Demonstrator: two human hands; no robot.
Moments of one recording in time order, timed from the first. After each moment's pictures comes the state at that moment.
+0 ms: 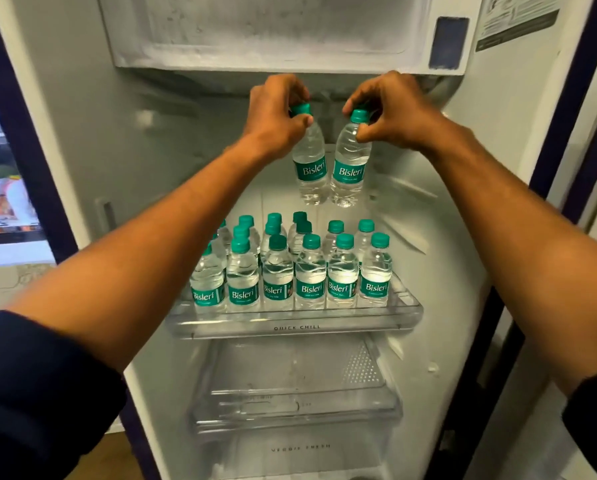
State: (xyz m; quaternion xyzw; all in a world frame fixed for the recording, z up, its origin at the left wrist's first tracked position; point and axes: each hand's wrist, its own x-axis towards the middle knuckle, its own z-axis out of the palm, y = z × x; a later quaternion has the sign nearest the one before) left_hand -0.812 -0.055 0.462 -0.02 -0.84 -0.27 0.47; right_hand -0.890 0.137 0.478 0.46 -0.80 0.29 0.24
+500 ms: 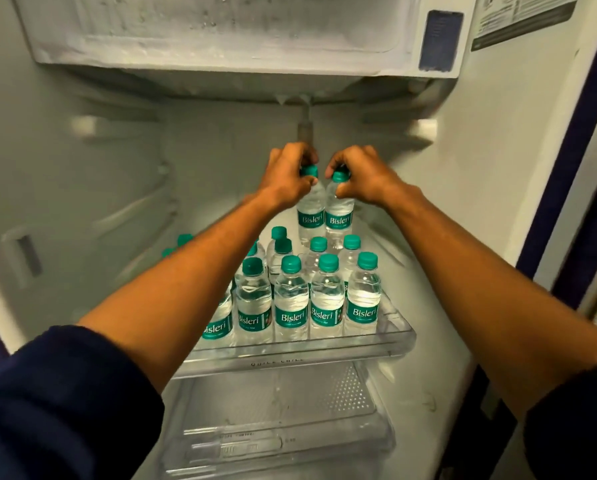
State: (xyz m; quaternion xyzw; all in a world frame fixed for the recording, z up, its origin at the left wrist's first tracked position) left_hand -0.918 -0.059 0.392 -0.02 -0.89 -0.27 0.35; right_hand -0.982 0.104 0.404 0.36 -0.88 0.25 0.16
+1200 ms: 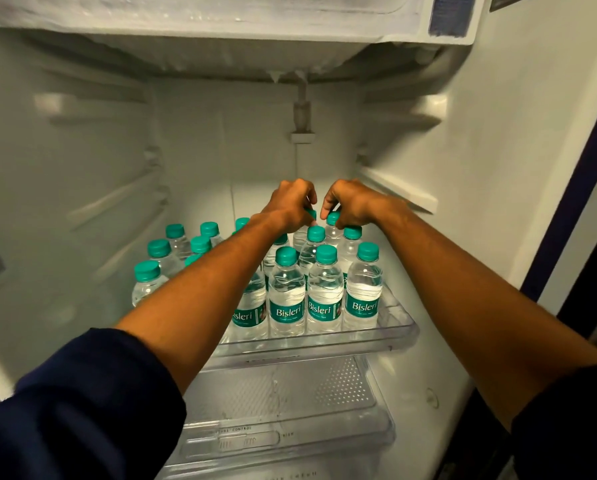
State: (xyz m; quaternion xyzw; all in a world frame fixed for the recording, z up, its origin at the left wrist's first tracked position) left_hand -0.934 -0.048 0.337 0.02 -0.96 -0.20 0.18; right_hand -0.987 0.089 0.354 0.36 -0.92 0.15 0.00
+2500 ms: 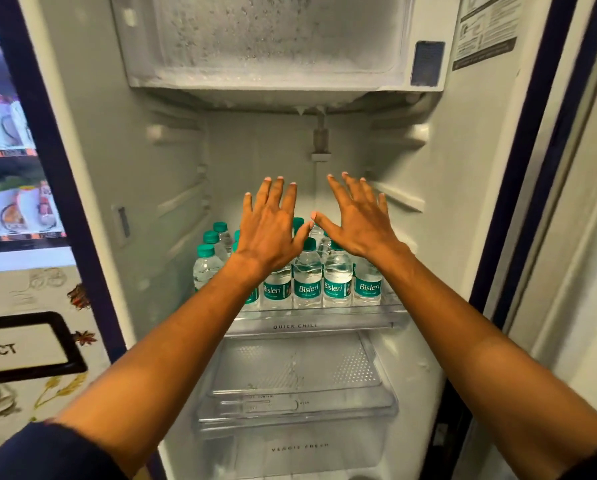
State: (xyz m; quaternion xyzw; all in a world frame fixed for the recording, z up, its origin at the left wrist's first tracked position) left_hand -0.775 -0.041 0.335 0.09 -0.94 0.06 0.31; right_hand -0.871 0.111 0.336 0.31 -0.90 0.18 0.25
